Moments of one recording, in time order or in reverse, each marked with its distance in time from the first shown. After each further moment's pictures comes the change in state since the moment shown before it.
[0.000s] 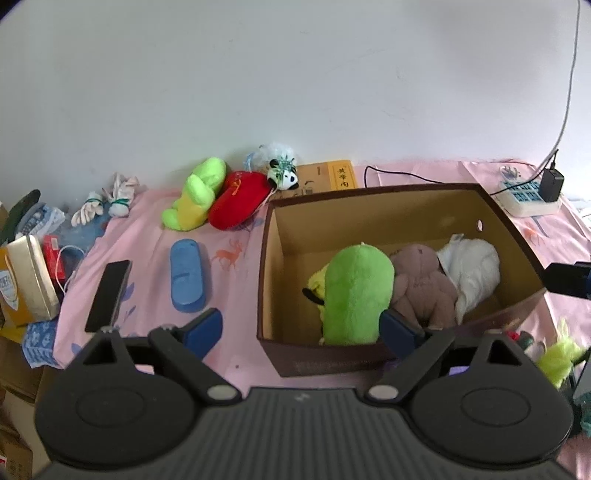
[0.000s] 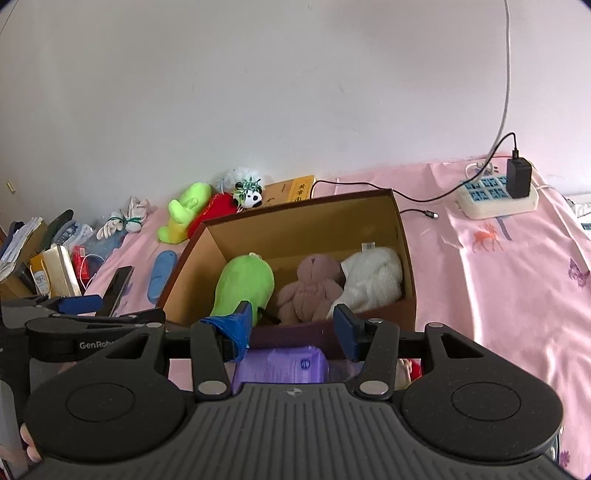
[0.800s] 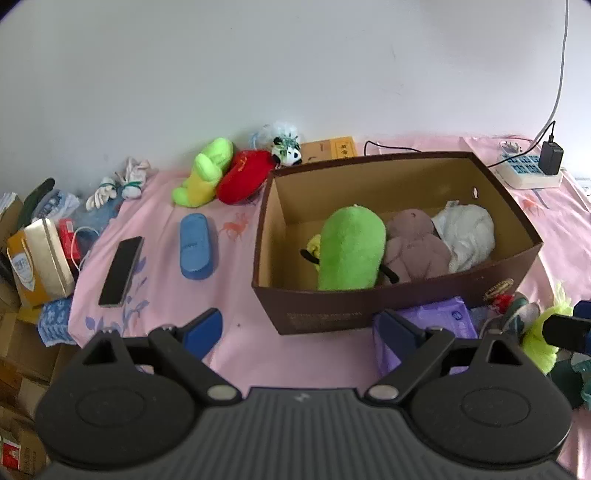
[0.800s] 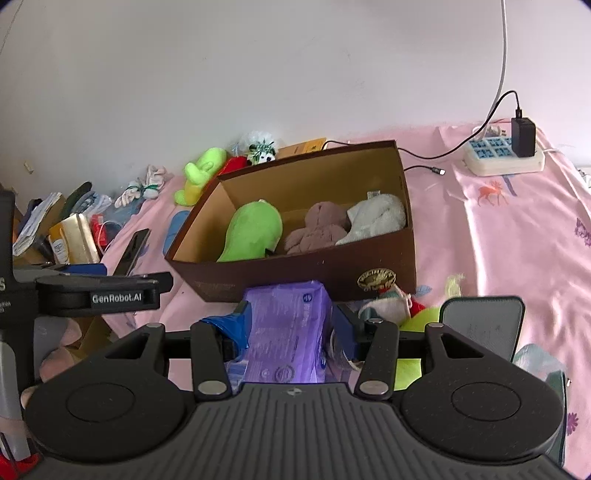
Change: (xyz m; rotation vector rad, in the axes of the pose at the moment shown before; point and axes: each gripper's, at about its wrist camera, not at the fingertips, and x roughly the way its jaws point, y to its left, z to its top) left arm -0.022 -0.023 -0.028 0.017 0.050 0.058; right arm -0.017 -0.018 -0.041 -0.008 0.085 0.077
